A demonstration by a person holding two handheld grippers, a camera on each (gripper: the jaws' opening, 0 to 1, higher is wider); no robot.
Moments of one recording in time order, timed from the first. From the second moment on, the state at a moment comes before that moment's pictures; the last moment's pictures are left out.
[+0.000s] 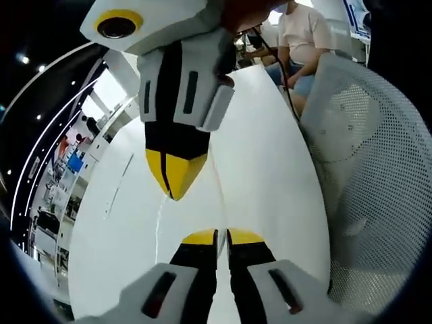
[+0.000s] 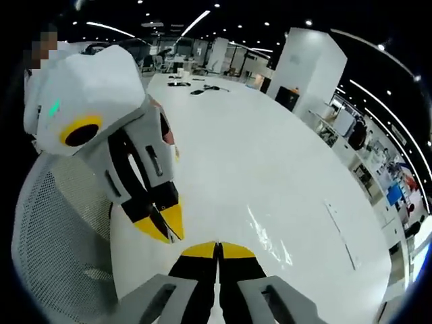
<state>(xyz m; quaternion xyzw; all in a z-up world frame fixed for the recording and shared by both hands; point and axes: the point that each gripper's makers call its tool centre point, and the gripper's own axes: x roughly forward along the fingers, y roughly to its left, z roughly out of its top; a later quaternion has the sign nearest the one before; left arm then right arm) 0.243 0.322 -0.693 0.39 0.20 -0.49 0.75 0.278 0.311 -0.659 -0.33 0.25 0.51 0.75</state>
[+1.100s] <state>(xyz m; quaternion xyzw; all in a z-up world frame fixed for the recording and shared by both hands) 0.260 0.324 -0.665 0.38 0.19 -0.45 0.79 0.311 0.300 -0.619 -0.37 0.17 0.45 0.79</state>
